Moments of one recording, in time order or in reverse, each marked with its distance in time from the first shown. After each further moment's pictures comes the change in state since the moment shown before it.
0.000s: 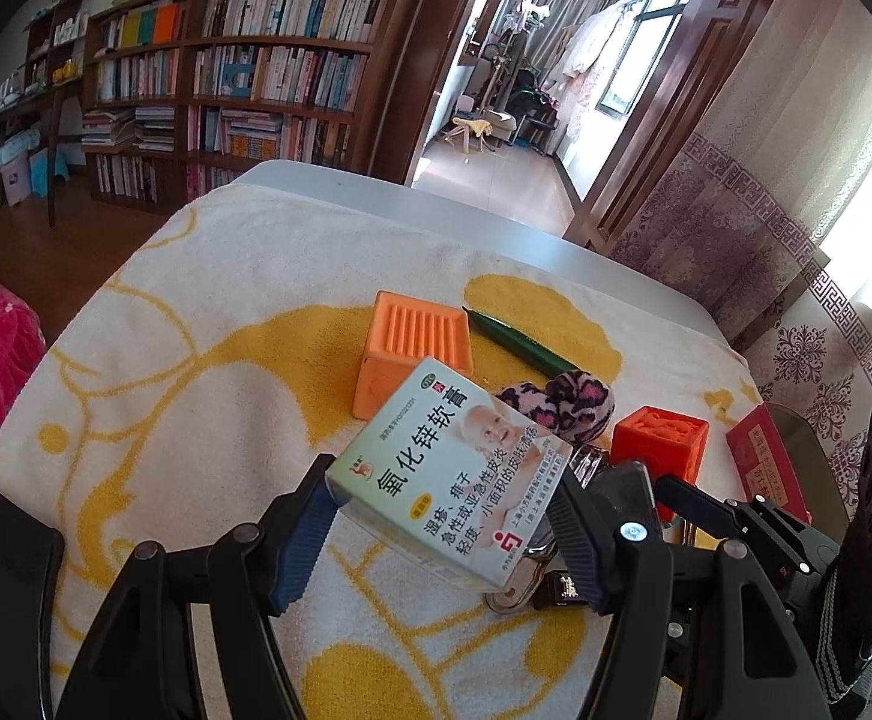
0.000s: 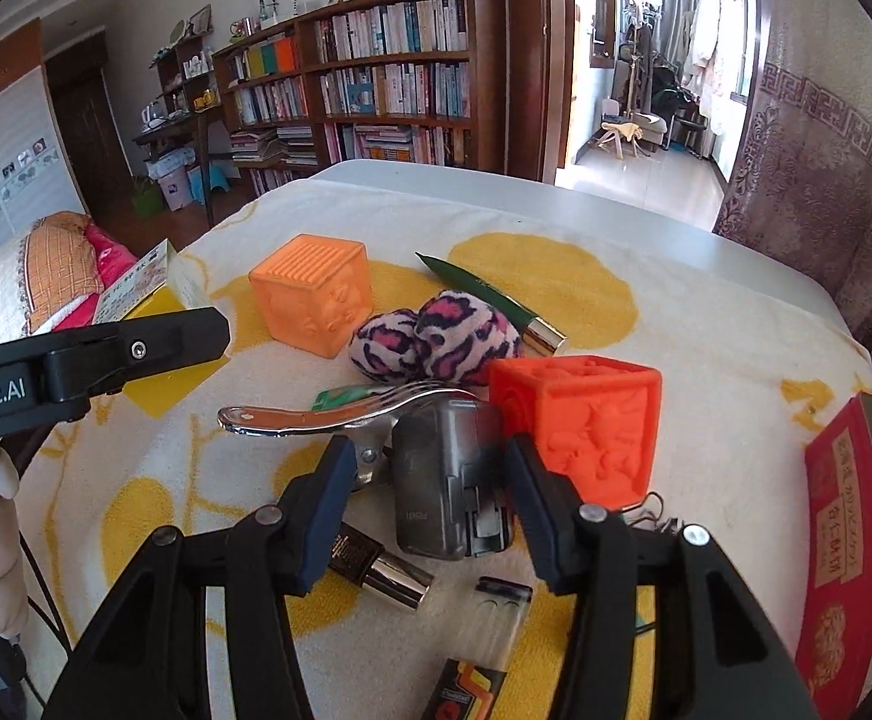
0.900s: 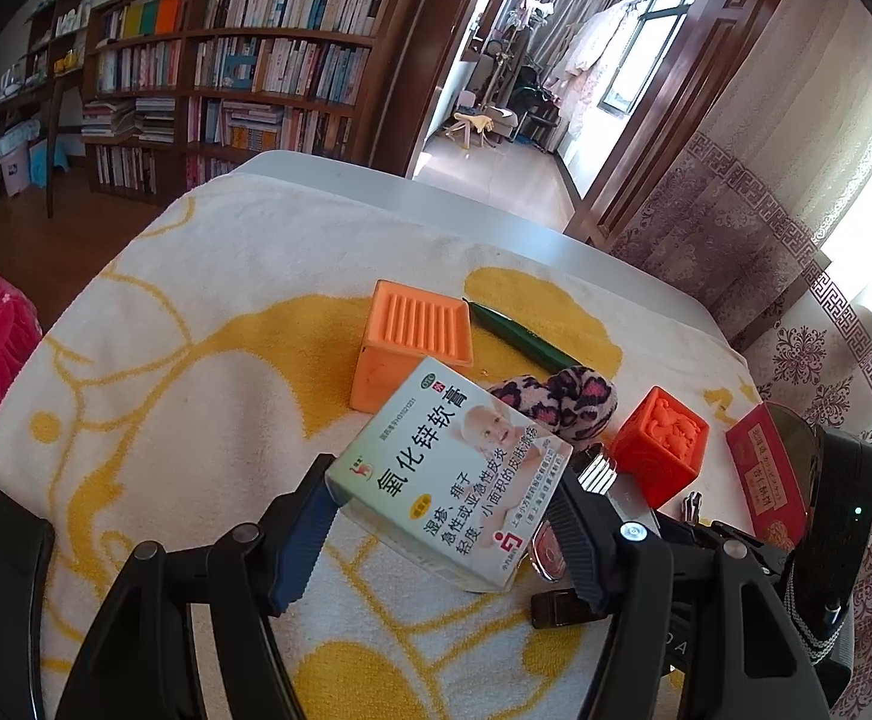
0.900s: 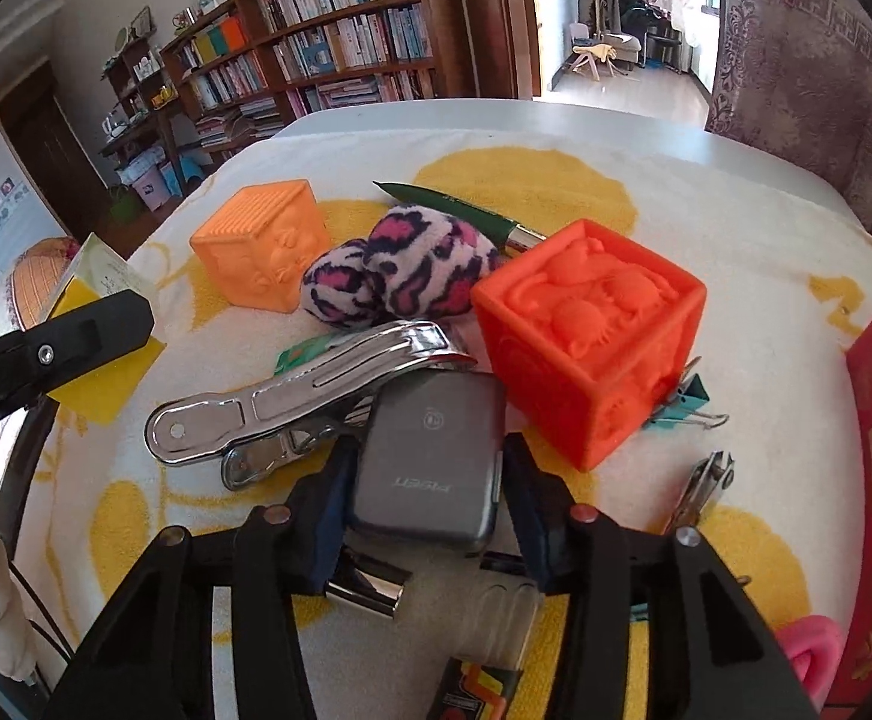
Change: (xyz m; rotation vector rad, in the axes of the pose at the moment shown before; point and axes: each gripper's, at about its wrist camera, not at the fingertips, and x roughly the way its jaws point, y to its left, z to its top) left arm 0.003 0.001 -0.003 -0.014 0.007 -0.002; right arm 0.024 -0.025 -0.009 0.189 0.115 0.035
